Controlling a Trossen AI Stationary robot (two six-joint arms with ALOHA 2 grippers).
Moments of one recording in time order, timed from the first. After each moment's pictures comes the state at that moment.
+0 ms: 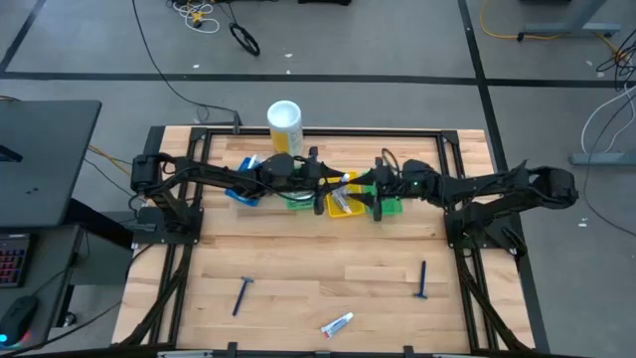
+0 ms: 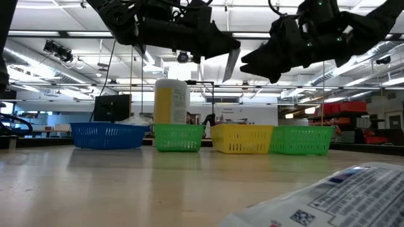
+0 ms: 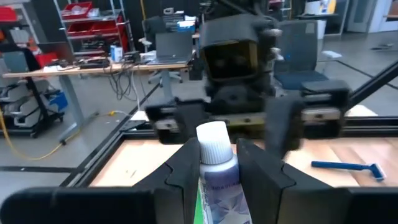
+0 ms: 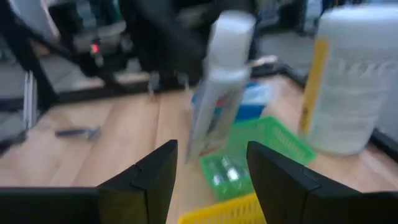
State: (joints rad) left arm 0.16 1.69 0.94 0.72 0.02 0.08; right arm -0.23 1.25 0.46 0.61 -0.16 0.07
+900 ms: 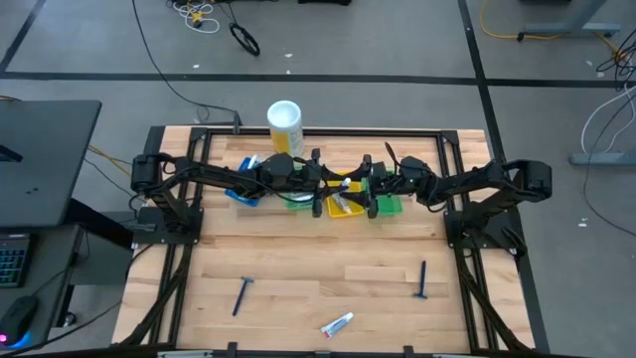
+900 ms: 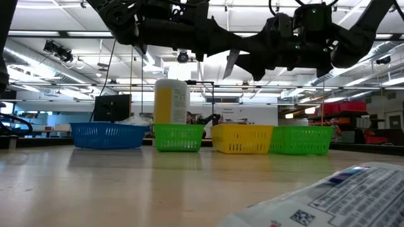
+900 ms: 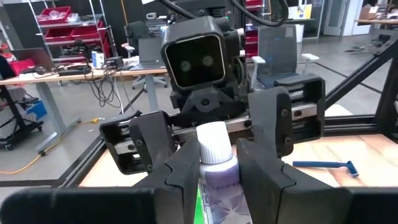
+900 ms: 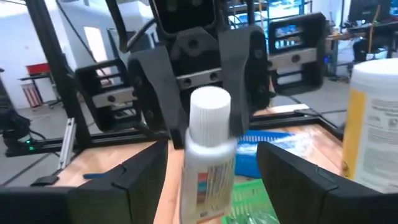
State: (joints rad) left arm 0.15 1.69 0.94 0.73 0.09 0.09; right arm -0.27 1.46 0.48 1.02 -0.34 0.14
